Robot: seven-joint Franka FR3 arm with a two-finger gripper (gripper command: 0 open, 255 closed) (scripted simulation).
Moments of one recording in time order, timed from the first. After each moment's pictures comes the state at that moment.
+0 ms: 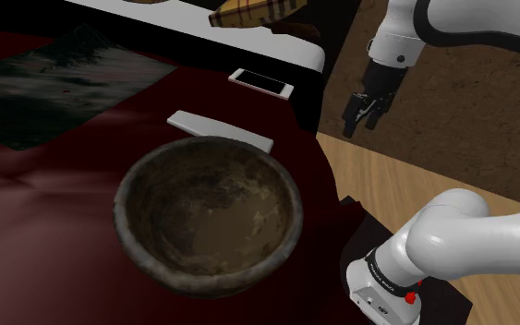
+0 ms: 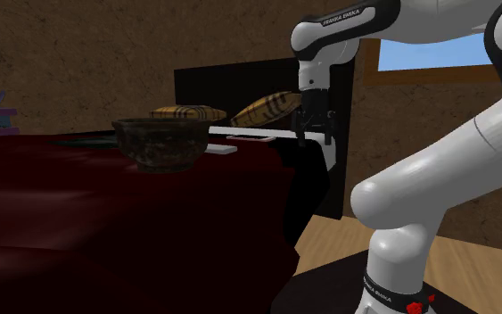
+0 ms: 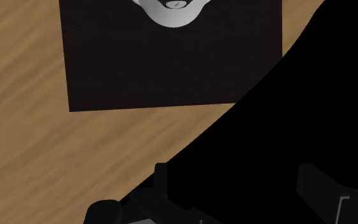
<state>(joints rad) 0.02 -0.81 0.01 -2.42 0.02 1.49 0.10</state>
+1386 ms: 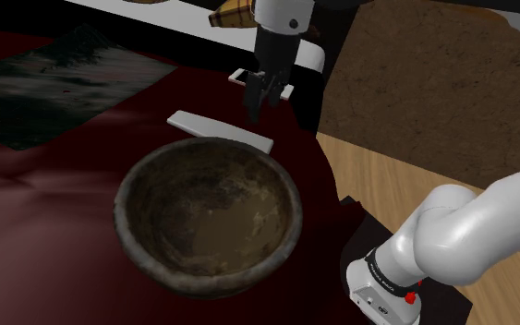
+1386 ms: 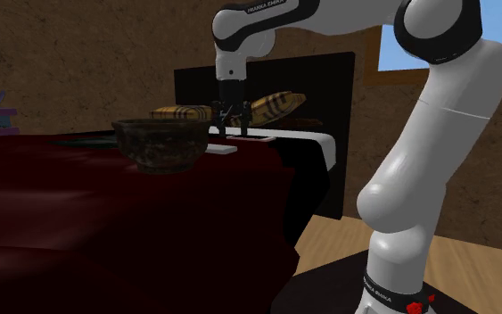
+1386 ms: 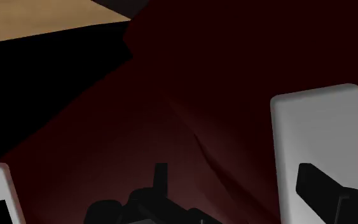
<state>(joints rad) 0.22 -0.31 0.25 -1.97 0.08 1.64 0.05</state>
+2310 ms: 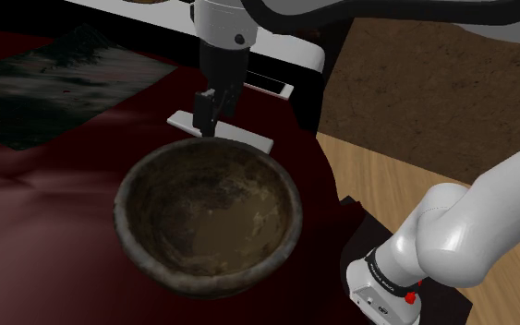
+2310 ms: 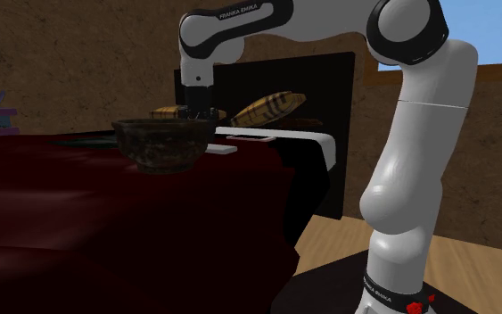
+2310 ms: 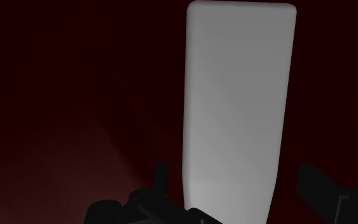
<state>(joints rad) 0.29 -0.13 0.36 -1.85 0.04 1.72 0.06</state>
